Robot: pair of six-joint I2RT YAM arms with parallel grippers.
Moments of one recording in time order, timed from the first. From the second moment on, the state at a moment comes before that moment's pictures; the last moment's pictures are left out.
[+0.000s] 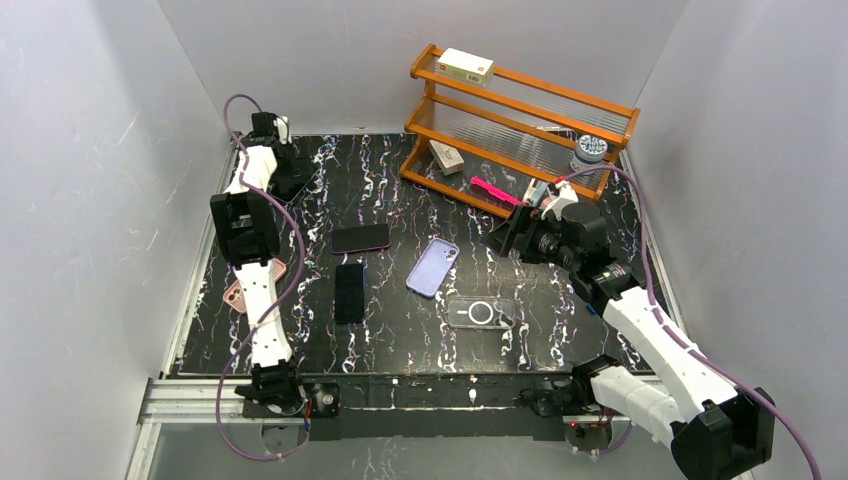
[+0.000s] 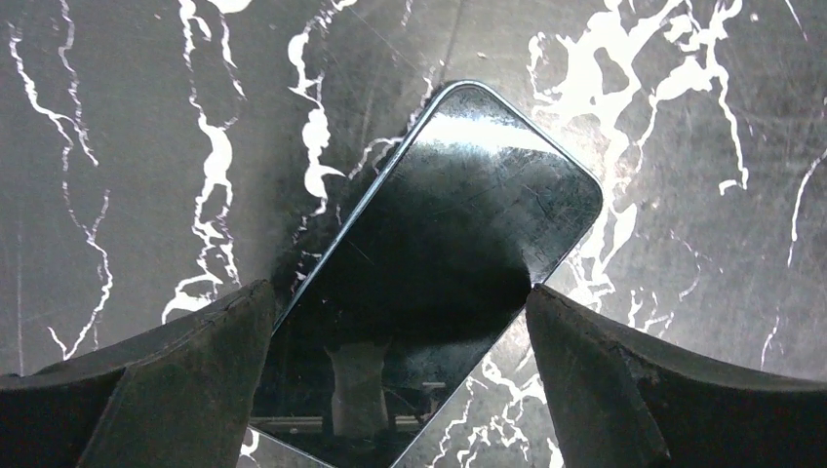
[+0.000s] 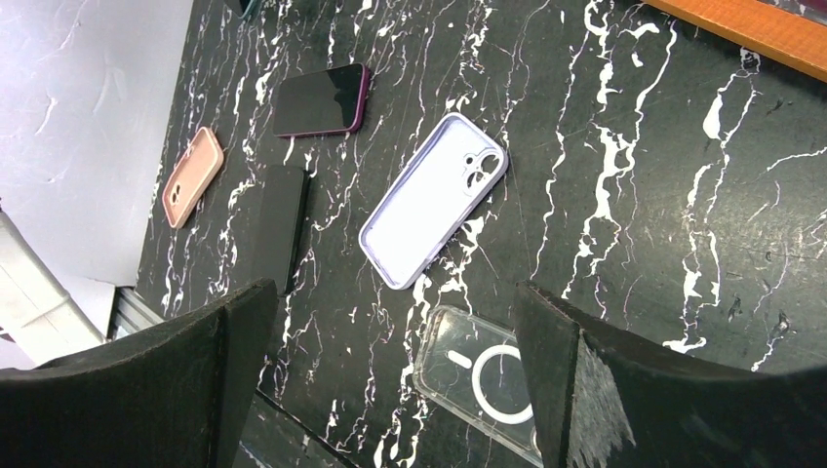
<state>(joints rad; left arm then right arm) 0.14 2.47 2.15 -0.62 0.04 -0.01 0.42 0.93 0.73 -0.25 -0.25 0.61</state>
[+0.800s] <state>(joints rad) 0.06 2.41 2.08 -0.83 0.04 0.13 0.42 0.85 0.73 -0.29 -0.28 0.63</state>
